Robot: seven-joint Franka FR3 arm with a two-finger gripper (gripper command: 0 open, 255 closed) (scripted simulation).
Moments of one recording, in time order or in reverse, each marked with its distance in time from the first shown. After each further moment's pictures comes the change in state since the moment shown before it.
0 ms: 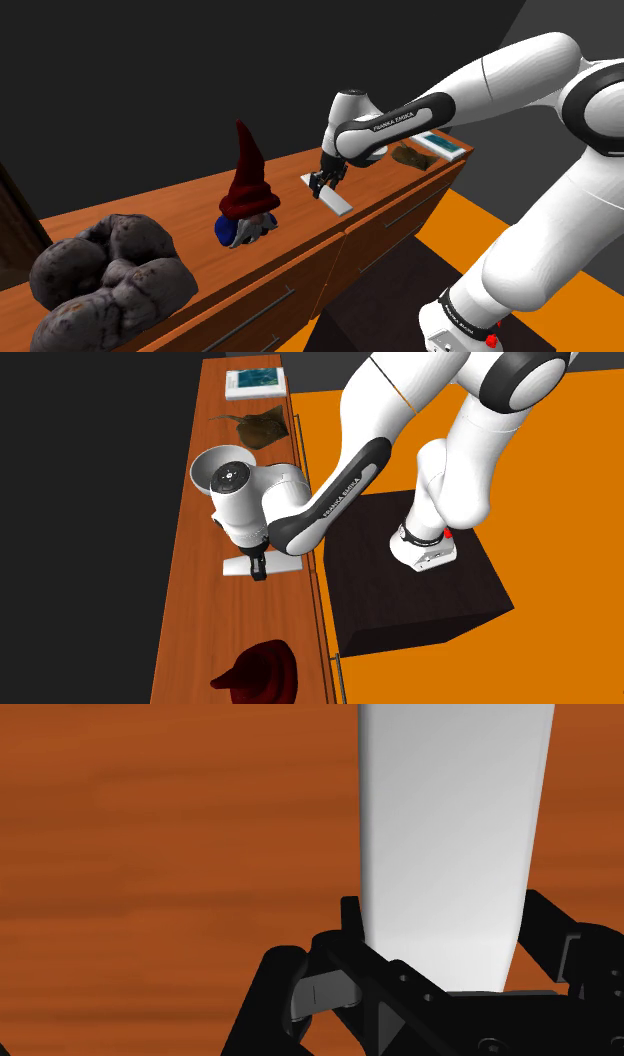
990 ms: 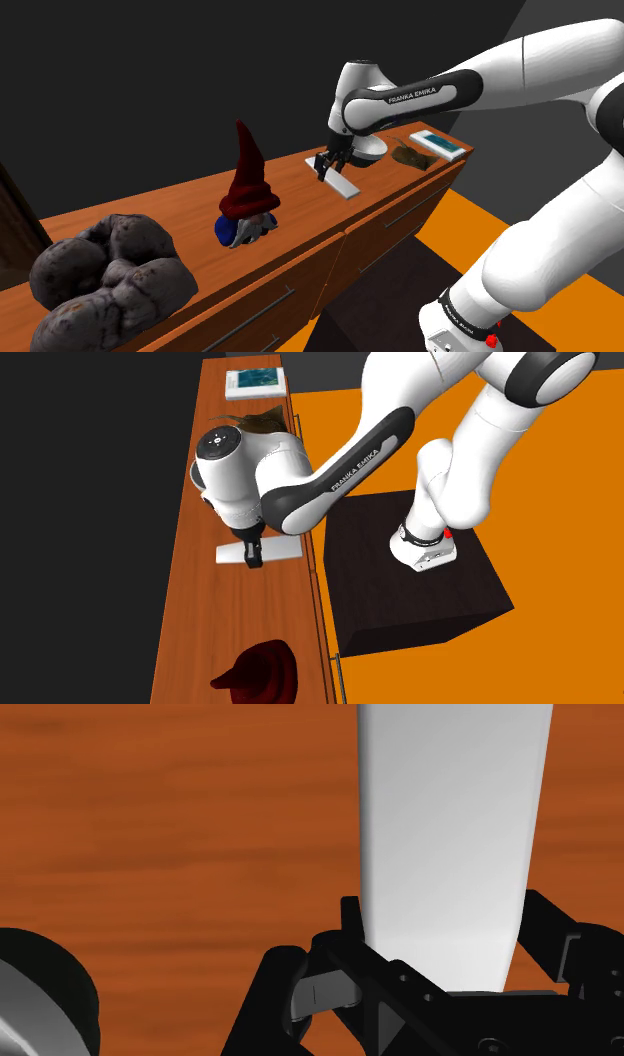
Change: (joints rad) arm 0.000 -0.111 -0.003 0.079 0.023 -0.188 -0.019
